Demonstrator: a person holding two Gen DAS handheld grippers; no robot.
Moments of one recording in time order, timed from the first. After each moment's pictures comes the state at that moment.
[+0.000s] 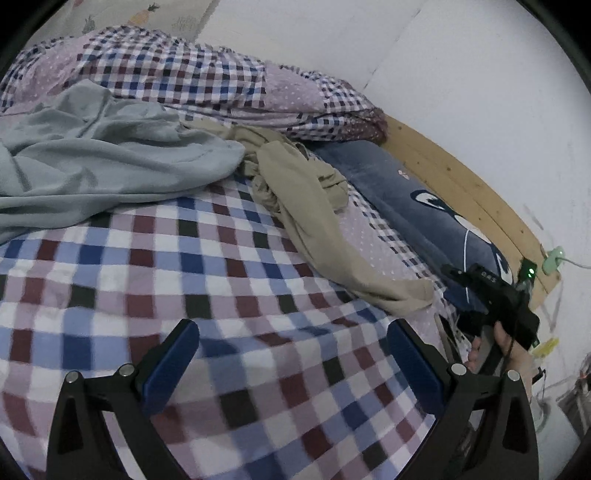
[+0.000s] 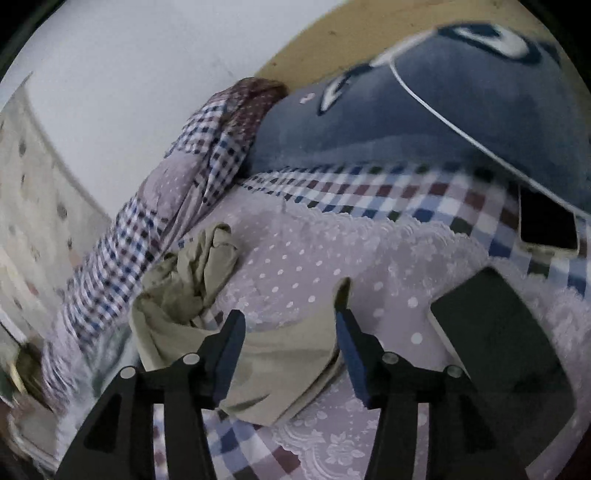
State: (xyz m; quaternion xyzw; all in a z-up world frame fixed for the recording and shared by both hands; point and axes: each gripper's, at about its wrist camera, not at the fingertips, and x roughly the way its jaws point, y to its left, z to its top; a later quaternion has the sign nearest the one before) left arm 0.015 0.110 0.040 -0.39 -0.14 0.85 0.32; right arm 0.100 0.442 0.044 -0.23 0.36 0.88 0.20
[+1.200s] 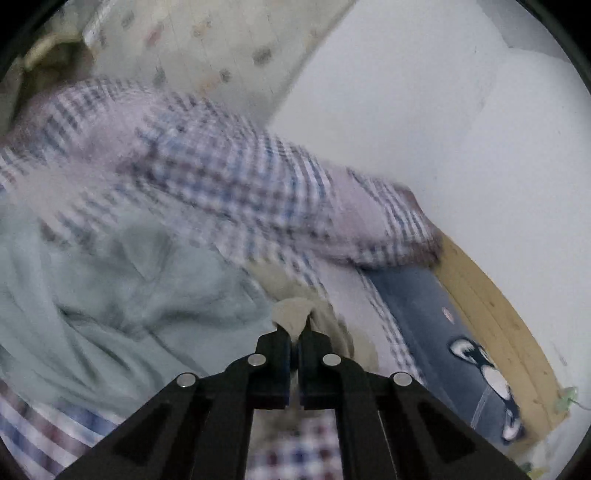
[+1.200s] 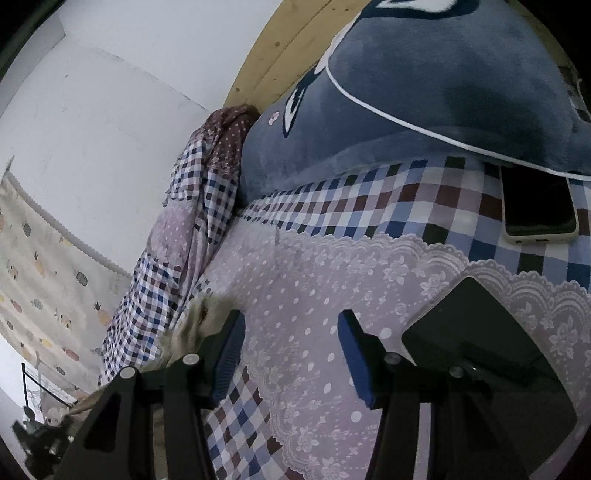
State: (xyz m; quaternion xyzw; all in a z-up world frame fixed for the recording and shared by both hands) left arm -0.100 0.004 0.196 -0.27 -0.23 0.92 0.16; right arm 0.126 0.498 0.043 -0.18 0.45 0.85 0.18
